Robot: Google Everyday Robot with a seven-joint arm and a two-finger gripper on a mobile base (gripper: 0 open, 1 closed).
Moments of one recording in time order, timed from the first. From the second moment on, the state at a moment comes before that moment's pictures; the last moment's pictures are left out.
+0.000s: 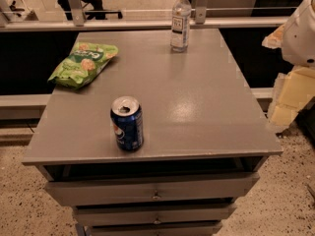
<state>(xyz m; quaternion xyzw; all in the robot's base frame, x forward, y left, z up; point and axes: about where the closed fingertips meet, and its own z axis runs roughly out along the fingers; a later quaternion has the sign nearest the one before) 0.438 -0.216 0.980 -0.60 0.78 -0.04 0.16</state>
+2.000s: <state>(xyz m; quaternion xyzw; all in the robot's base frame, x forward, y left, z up) 0.649 -0.236 0.974 -0.45 0.79 -0.03 0.42</state>
